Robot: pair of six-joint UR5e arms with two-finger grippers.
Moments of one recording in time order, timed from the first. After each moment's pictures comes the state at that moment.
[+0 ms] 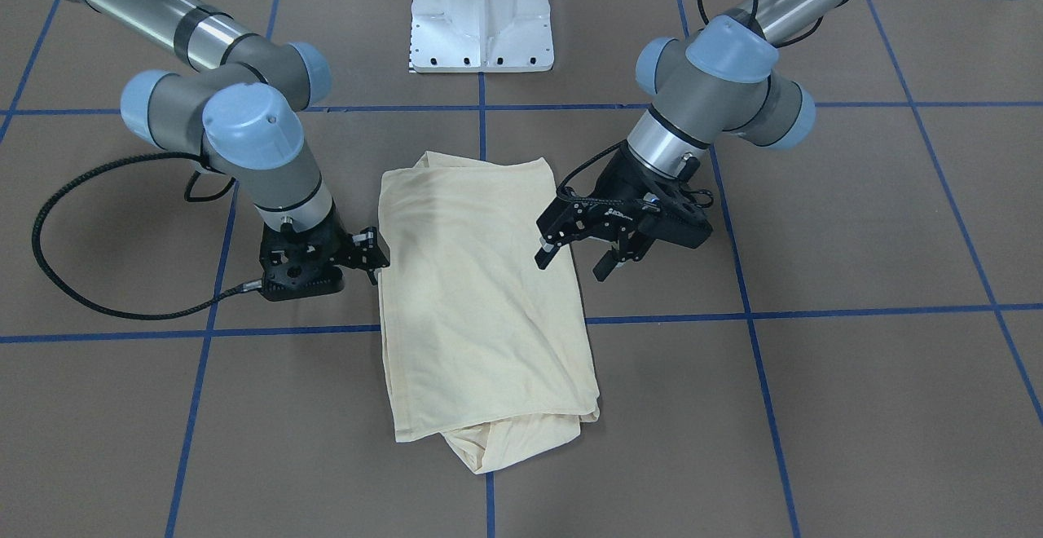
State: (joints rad) left arm -0.67 -2.16 -1.55 -2.35 -1.82 -1.47; right arm 0.72 -1.02 1.62 -1.43 1.96 0.96
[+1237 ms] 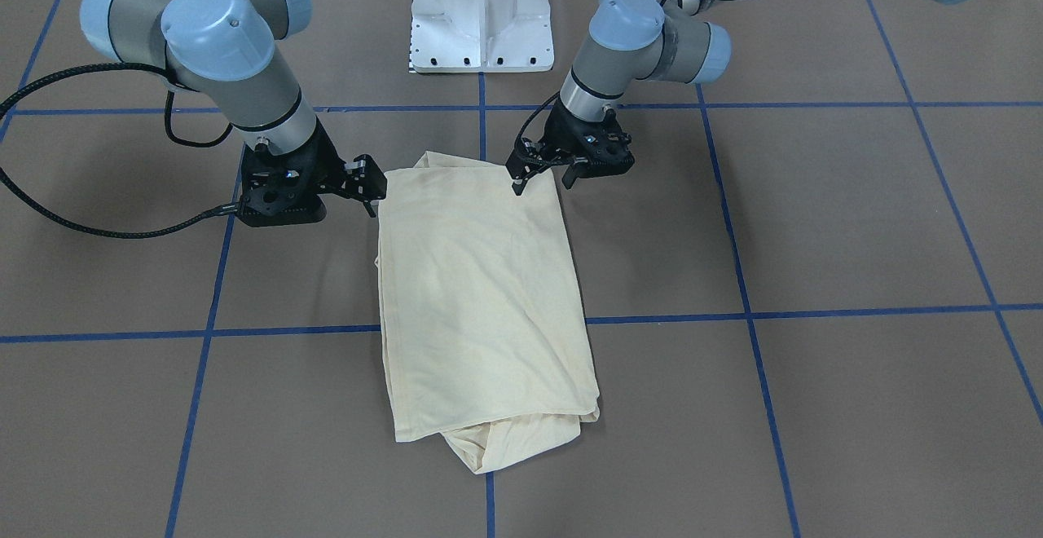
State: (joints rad) left arm -0.41 -2.08 -1.68 -2.04 -1.74 -1.69; right arm 0.72 -1.06 1.80 -1.54 2.05 1.09
